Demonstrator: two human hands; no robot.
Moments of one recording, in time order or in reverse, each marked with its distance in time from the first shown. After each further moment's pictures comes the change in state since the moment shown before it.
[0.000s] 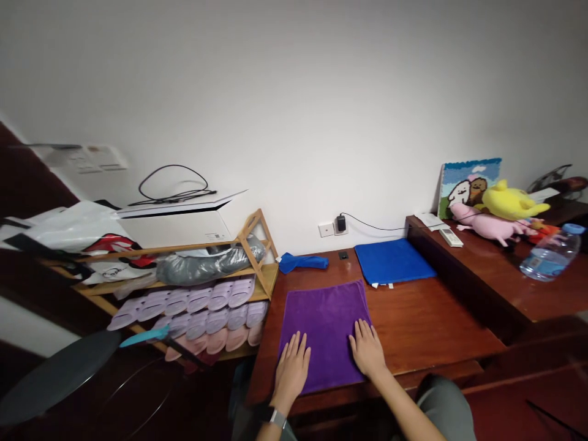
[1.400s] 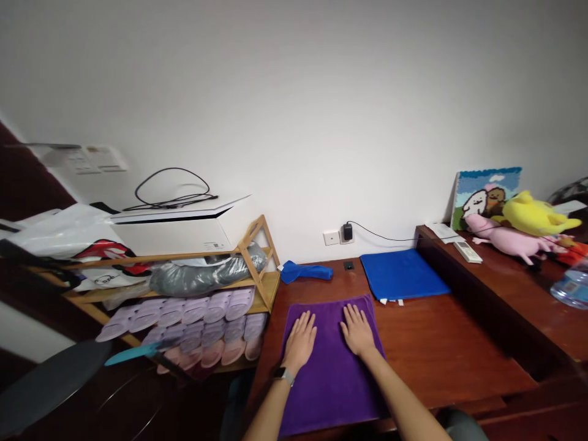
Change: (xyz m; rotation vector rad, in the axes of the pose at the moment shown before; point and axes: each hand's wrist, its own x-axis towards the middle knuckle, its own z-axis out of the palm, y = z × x) left_hand 0.118 -0.024 0.016 -0.055 0.027 0.081; right_hand 0.115 -0.020 -0.002 -0.005 -0.032 -0.089
